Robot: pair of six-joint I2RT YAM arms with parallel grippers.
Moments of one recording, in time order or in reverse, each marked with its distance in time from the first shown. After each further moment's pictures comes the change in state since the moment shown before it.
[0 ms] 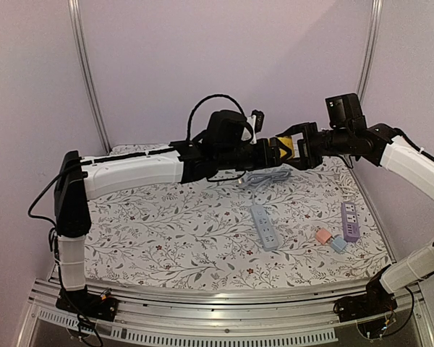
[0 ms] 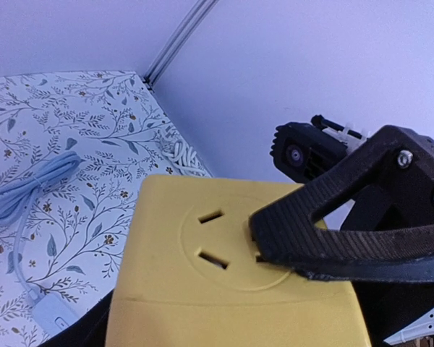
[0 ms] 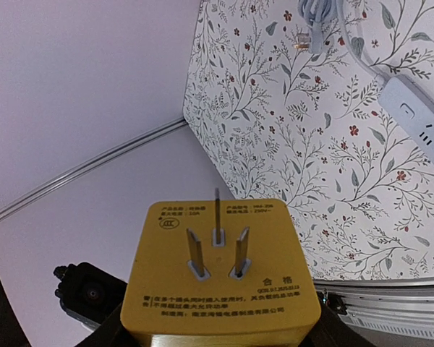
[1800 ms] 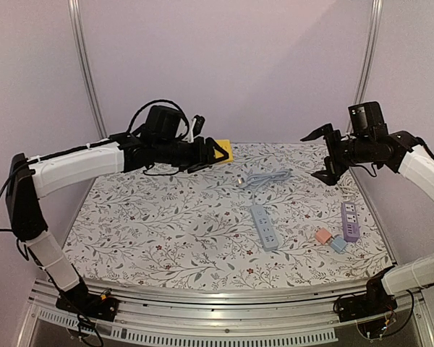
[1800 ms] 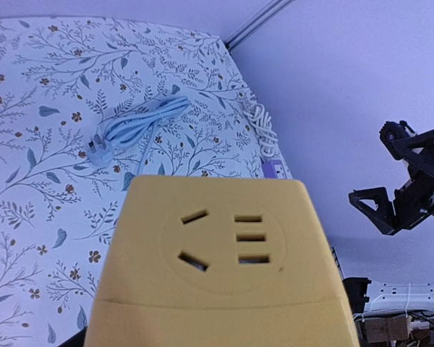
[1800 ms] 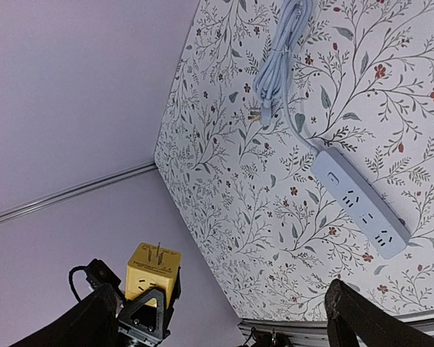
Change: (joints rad) left arm 0.249 -0.346 -0.371 -0.194 0.203 0.018; right arm -0.138 -0.139 -0.096 -0.138 0.063 -0.223
